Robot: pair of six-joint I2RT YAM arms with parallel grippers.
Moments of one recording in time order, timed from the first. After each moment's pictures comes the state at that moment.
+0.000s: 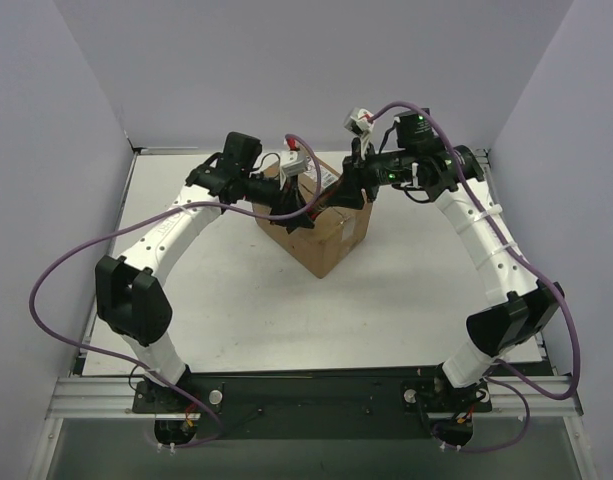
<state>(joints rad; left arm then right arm) -0.45 1.72 1.65 -0.67 1.09 0.41 0.41 1.63 1.84 -0.87 -0.83 -0.31</state>
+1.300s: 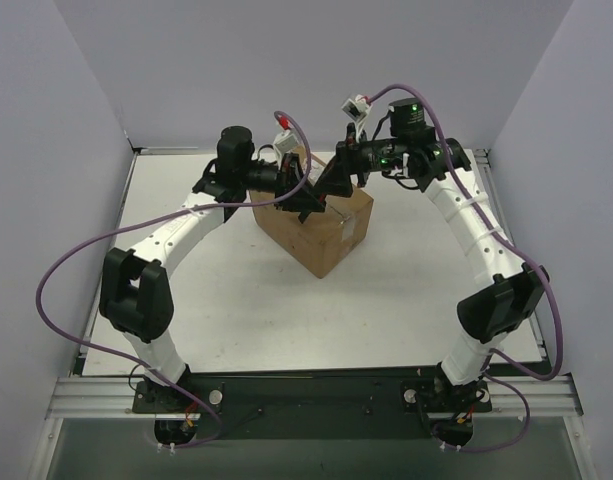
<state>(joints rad) -0.43 1.75 1.48 0.14 1.26 -0.33 0.39 1.72 1.90 -0.71 -0.90 -0.12</state>
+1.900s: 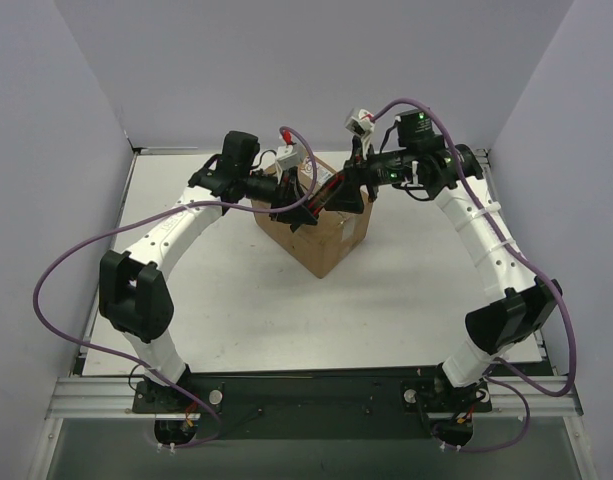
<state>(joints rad) -0.43 1.75 1.60 -0.47 1.22 0.23 0.39 1.64 1.84 -0.86 -0.90 -0.33</state>
